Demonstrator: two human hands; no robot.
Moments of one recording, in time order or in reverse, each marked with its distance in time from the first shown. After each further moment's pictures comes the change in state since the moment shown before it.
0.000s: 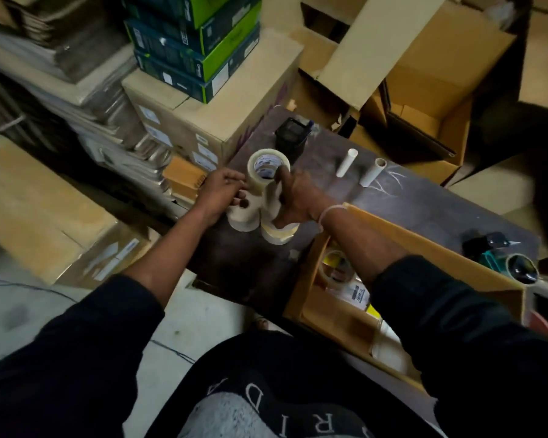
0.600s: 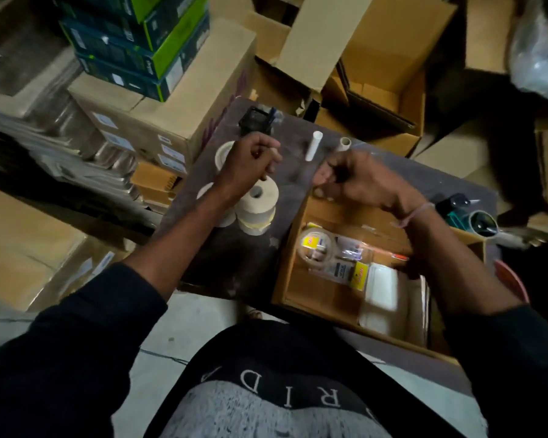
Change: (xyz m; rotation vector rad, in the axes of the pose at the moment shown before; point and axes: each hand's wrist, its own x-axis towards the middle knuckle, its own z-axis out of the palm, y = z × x) left_hand -0.031 0.069 0.082 0.022 -0.247 0.455; right_hand -0.133 0.059 -0.092 0.582 0.065 0.140
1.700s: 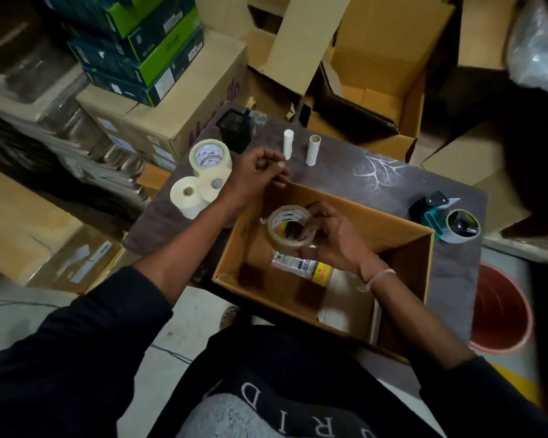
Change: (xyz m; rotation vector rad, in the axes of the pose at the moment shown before) left_hand -0.042 0.035 0.117 -0.071 -0.018 -0.029; right_hand -0.096 0.137 0.047 -0.128 0.114 -0.169
